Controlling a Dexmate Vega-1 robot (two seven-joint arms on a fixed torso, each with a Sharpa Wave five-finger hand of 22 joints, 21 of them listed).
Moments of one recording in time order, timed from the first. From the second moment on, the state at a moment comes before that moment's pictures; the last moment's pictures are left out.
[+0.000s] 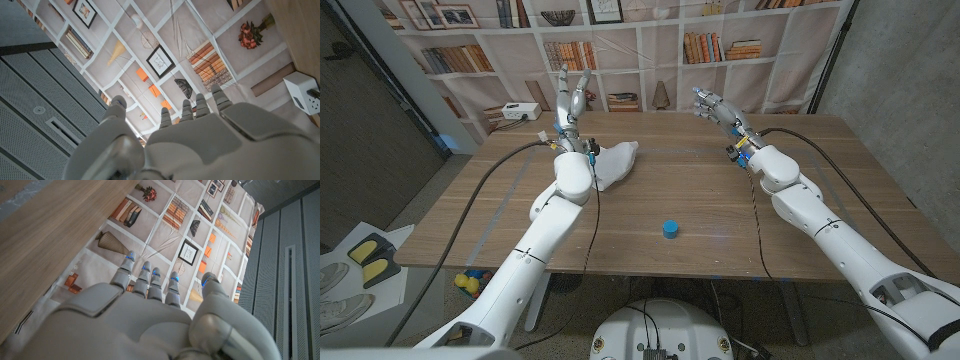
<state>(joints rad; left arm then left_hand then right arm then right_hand) 0.96 0.31 0.27 -1.86 0.01 0.05 0.55 0.25 0.05 0.42 -0.11 0.18 -0.06 -0.14 0.22 0.18 -0.11 0.09 0.31 0.19 -0.05 0.14 0.25 0.18 -0.11 0.20 0.44 0.18 -0.74 -0.48 -0.40 -1.43 0.34 0.32 0.12 0.26 0.12 0.31 -0.11 0.18 0.21 -0.06 0.18 0.18 0.19 0.06 0.18 0.20 0.18 0.08 0.23 0.24 0.27 0.15 0.20 0.18</state>
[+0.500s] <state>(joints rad) 0.96 0.36 0.21 -1.85 -0.18 0.01 0.31 0.23 0.13 0.44 -0.09 0.18 -0.05 0.09 0.18 0.17 -0.07 0.07 0.26 0.19 -0.05 0.06 0.19 0.18 -0.01 0.03 0.43 0.18 -0.71 -0.41 -0.38 -1.36 0.40 0.36 0.16 0.28 0.10 0.30 -0.13 0.18 0.17 -0.01 0.18 0.18 0.13 0.04 0.18 0.19 0.01 -0.02 0.18 0.20 0.20 -0.03 0.19 0.18</state>
